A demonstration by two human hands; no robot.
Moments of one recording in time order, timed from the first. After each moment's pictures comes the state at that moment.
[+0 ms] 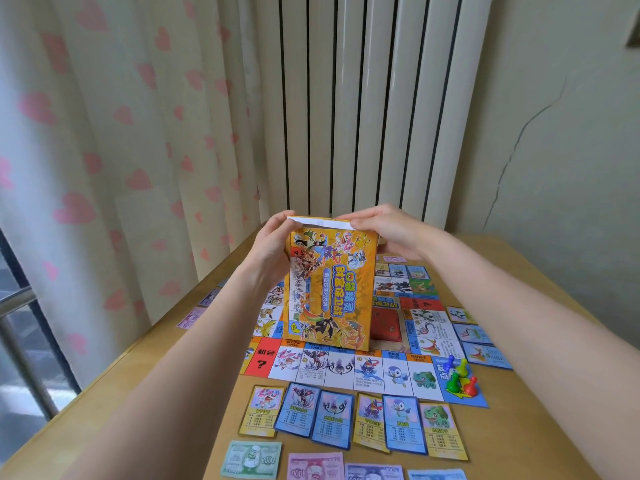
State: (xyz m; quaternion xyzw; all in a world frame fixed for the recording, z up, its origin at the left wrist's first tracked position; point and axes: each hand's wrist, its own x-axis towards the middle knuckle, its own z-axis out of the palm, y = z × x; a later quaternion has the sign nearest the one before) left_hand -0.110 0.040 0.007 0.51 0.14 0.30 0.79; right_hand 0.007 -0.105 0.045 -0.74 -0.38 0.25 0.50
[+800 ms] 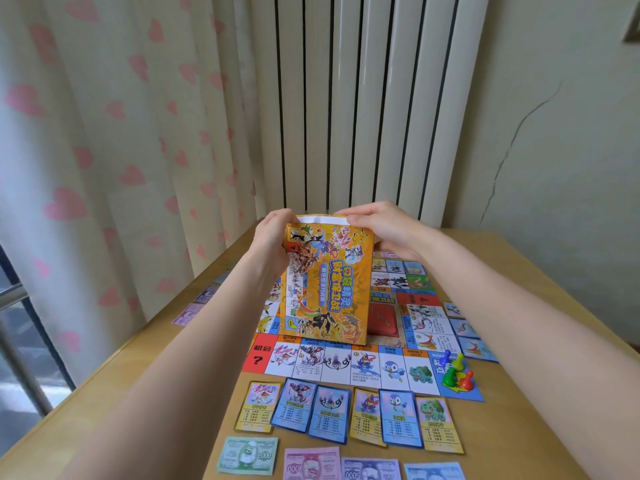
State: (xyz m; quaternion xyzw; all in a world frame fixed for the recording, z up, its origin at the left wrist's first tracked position) left_hand -0.099 0.037 0.014 0.53 0.25 0.28 0.76; right_hand 0.002 -0.106 0.041 -0.74 -0.37 0.22 0.51
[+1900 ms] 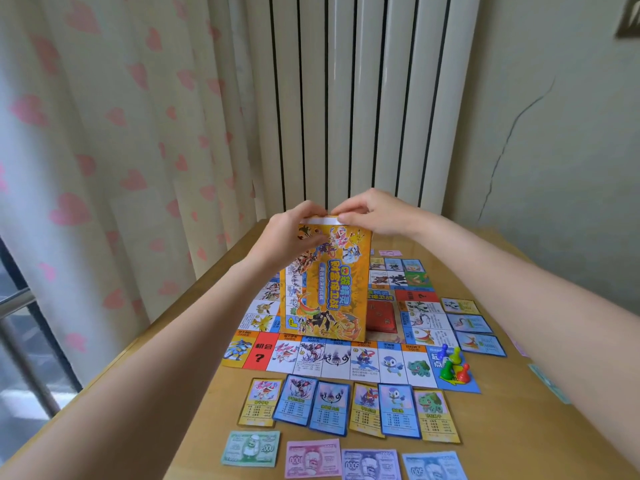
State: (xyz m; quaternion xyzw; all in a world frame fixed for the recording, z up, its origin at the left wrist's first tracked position) left_hand -0.116 0.024 0.020 0.92 0.08 0.33 0.20; right_hand 0.002 -0.114 0.061 -0.78 -0.57 0.05 0.27
